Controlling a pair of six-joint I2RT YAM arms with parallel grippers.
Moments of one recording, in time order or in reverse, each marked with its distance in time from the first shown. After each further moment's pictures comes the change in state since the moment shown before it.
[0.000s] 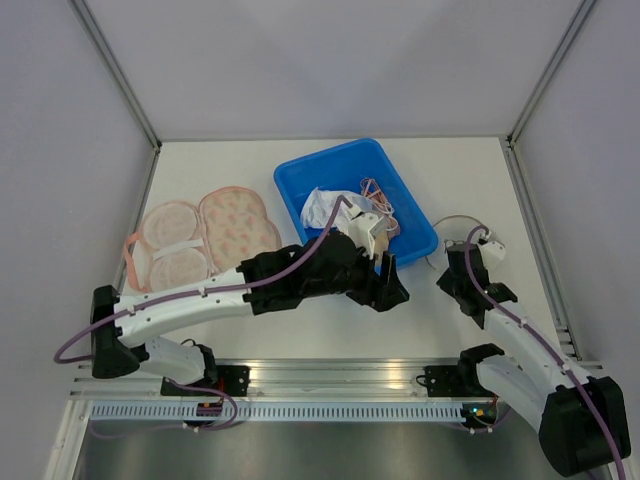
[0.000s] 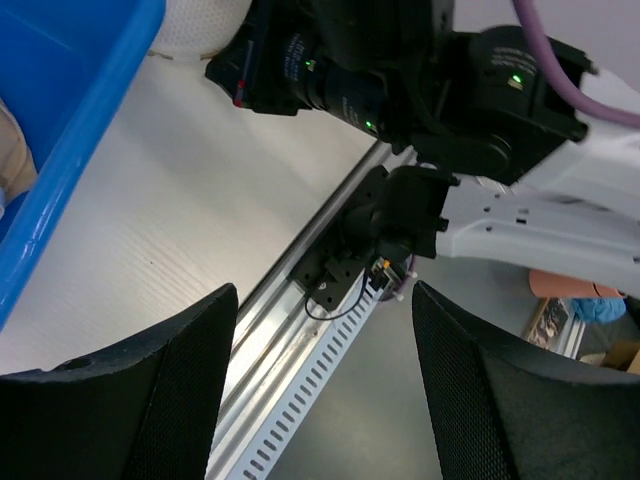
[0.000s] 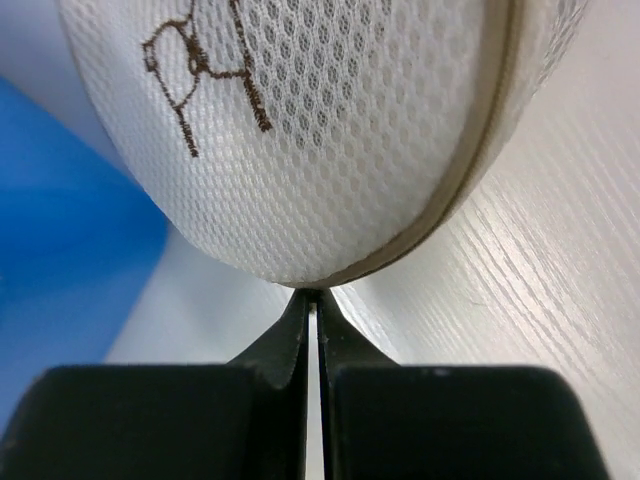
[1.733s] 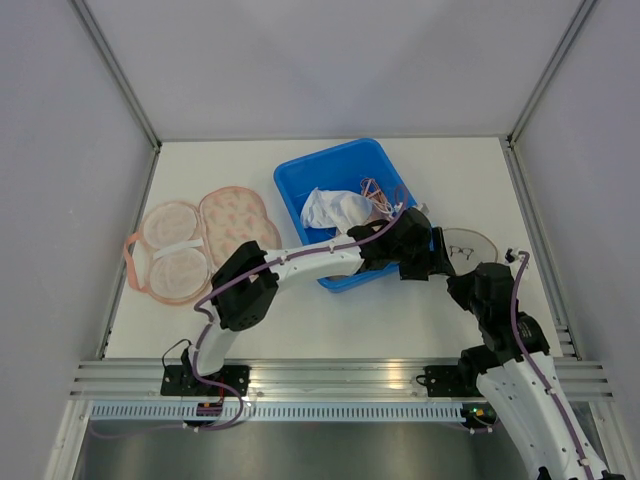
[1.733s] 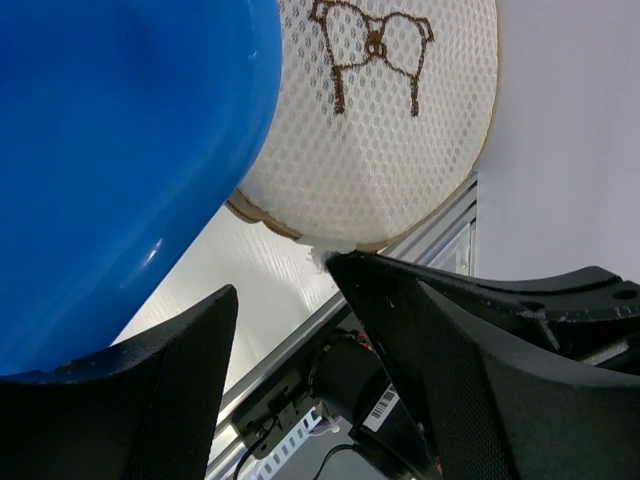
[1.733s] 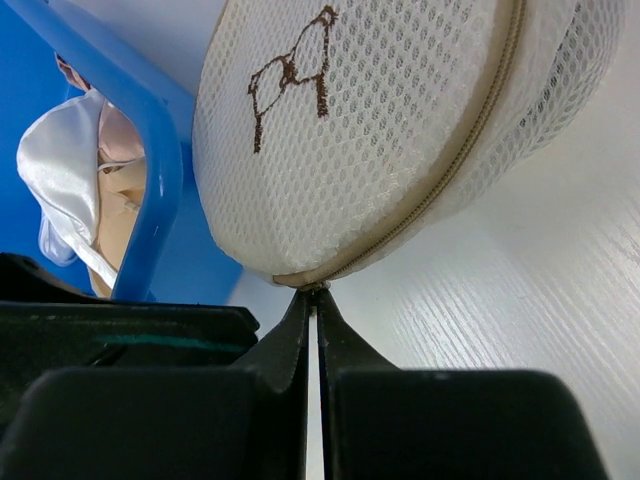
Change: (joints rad) left arm 0.155 0.780 0.463 0.063 0.164 -0.389; right arm -0.045 -0.480 0.043 -0.291 -0.152 0.147
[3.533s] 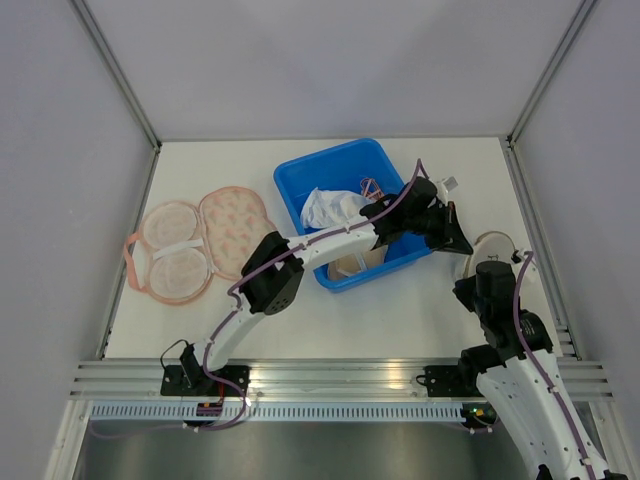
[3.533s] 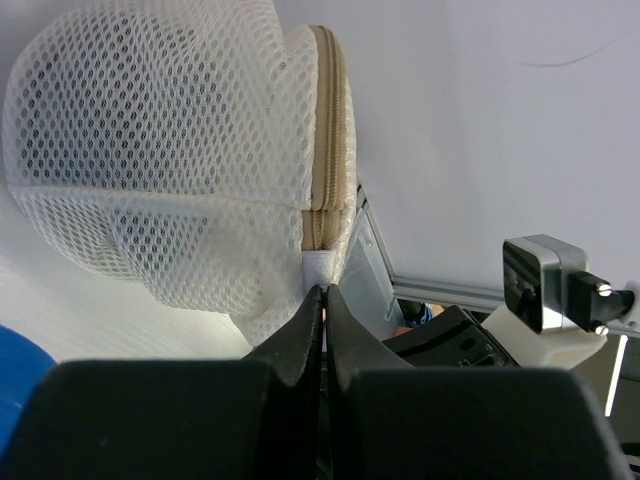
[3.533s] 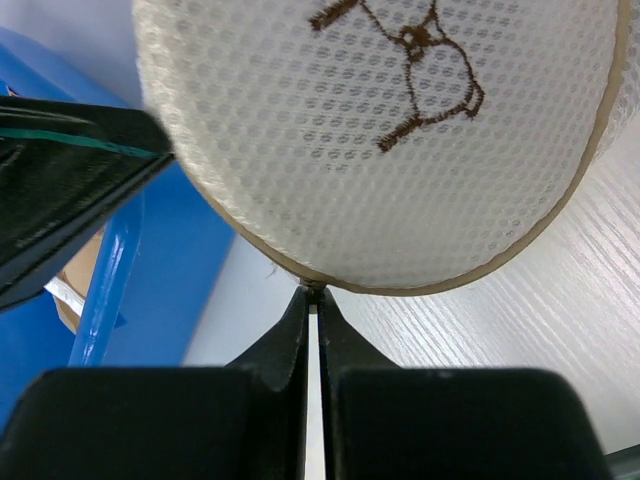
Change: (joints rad) left arm 0.092 0.282 0.372 0.173 0.361 0.055; right arm -0.006 0.025 0.051 -0.097 0.077 0.008
